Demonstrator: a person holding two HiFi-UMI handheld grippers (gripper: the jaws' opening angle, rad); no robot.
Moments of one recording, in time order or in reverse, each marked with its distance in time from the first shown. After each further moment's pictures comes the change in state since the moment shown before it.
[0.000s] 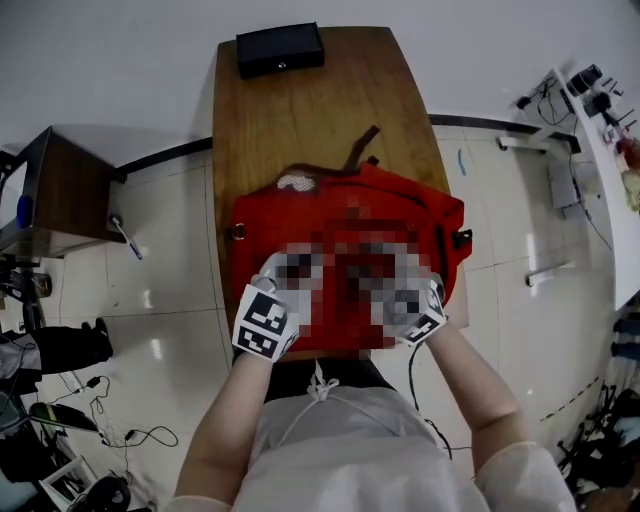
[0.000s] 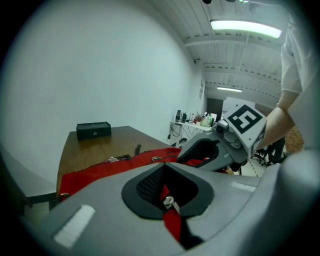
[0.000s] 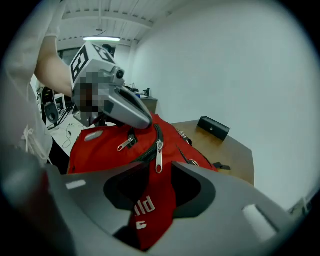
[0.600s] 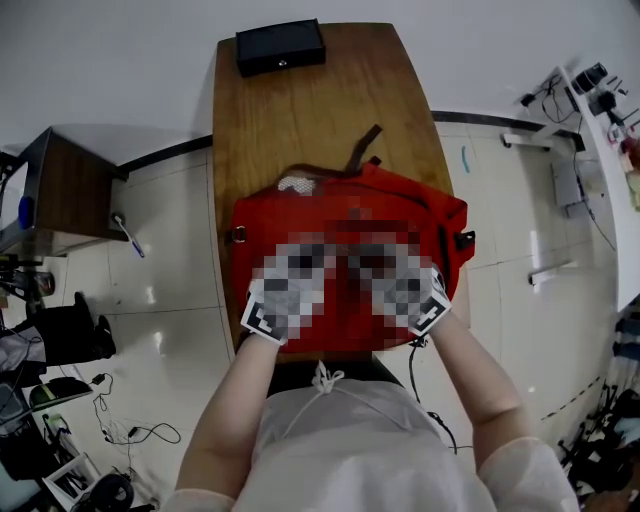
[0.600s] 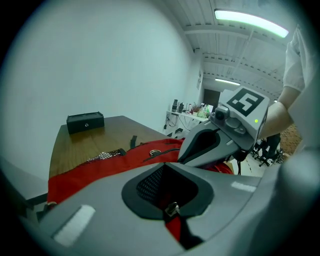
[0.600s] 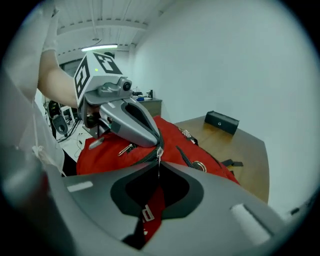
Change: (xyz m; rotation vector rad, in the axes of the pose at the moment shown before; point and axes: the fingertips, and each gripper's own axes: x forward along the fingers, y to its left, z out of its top) left arm 0.033 0.004 -0.016 0.007 0.137 -0.057; right arm 0.010 -0.001 0.004 0.084 -0.003 0.136
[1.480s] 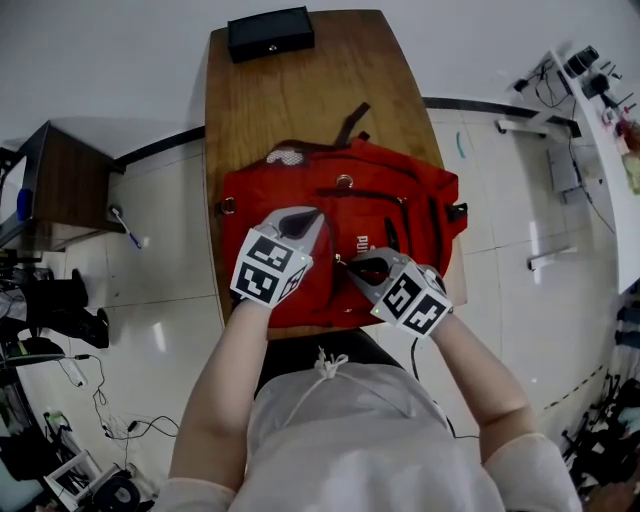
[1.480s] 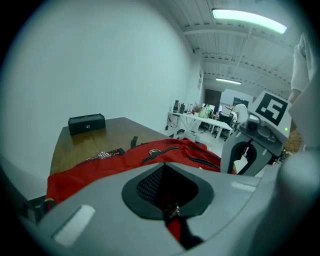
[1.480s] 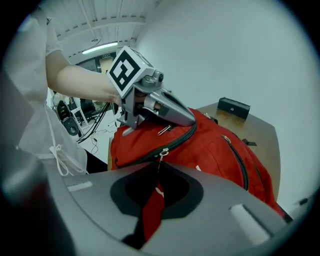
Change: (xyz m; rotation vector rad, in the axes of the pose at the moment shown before) left arm 0.005 -0.001 -0.001 0.011 -0.015 0.026; right arm -0.032 0.072 -0.041 0.046 0.103 0.128
